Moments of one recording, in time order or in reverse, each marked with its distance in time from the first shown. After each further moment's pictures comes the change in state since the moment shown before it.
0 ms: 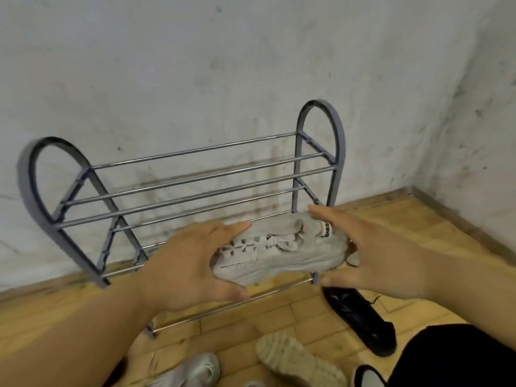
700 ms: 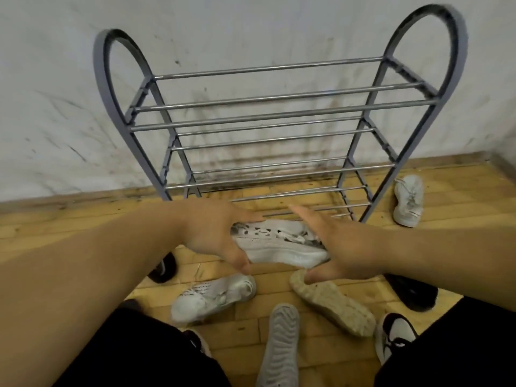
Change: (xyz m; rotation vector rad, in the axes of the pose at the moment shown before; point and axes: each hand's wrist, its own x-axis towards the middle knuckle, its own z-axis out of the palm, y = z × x) left_hand -0.052 -0.051 0.010 -0.014 -0.607 -0.267; right_hand 0.073 -0.036 0.131 -0.228 -0.490 -0.091
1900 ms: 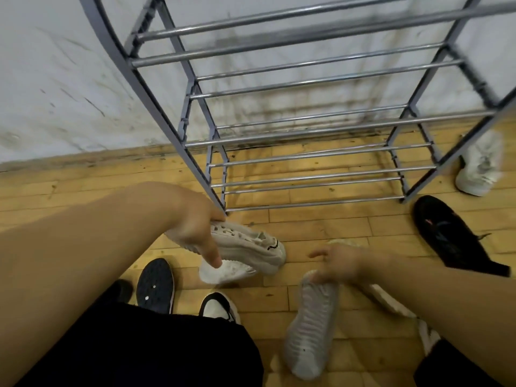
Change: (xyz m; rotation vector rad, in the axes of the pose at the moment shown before) left_hand 0.025 -0.088 0.048 0.118 -0.401 -0.330; right_hand 0.121 0.024 0.156 0.414 -0.350 0.378
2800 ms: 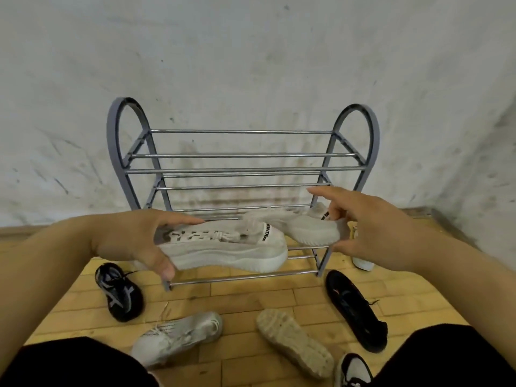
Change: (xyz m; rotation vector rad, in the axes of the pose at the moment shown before) left_hand -0.116 0.002 -0.016 -0.391 0.738 0.441; right_hand -0.319 0.003 -0.143 -0.326 0.897 -0.559
